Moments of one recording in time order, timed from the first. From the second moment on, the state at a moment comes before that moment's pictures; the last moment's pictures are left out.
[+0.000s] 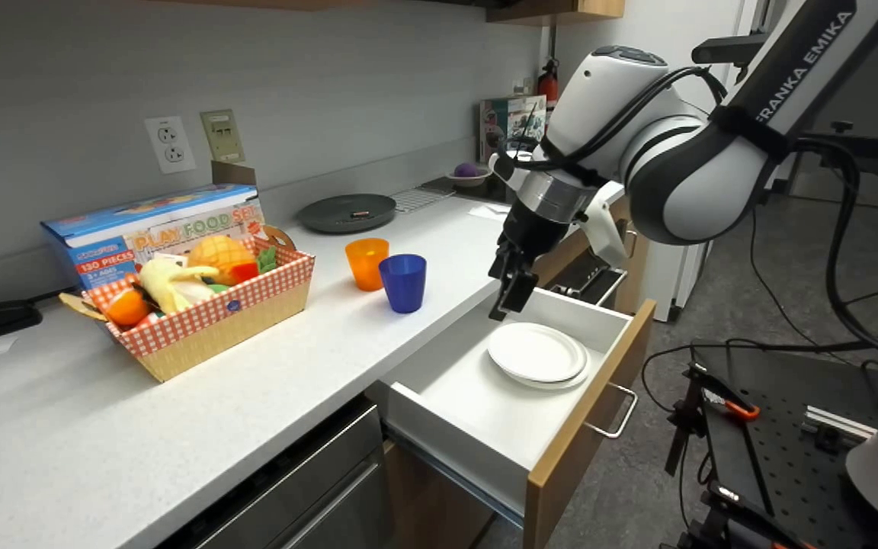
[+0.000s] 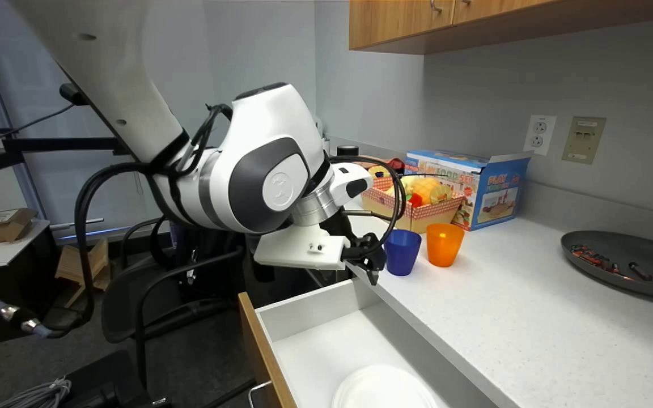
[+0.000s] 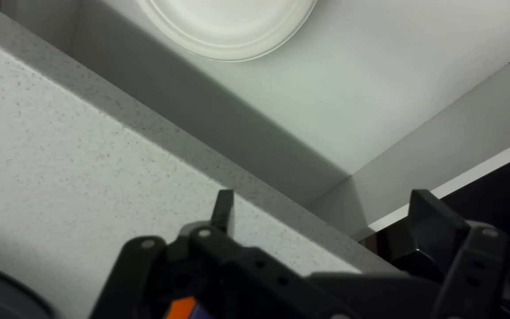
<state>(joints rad) 0.69 -0.03 -0.83 -2.66 -0.42 3.08 -0.10</state>
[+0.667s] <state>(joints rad) 0.67 -0.03 -0.83 -2.54 -0.62 3.03 -0.11</state>
